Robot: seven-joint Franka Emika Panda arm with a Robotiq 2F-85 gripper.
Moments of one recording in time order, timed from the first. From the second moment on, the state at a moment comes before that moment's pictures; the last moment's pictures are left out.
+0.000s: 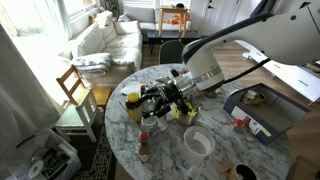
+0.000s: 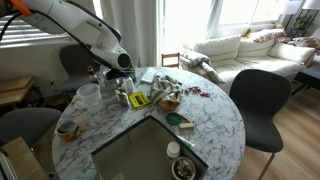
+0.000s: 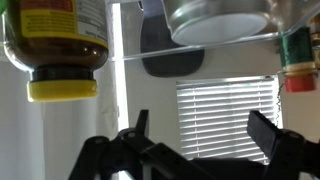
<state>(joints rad) 0.05 0.53 0.08 -1.83 1.56 2.12 -2.23</state>
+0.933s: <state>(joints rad) 0.12 0.12 0.06 -2.02 1.09 2.33 -1.60</state>
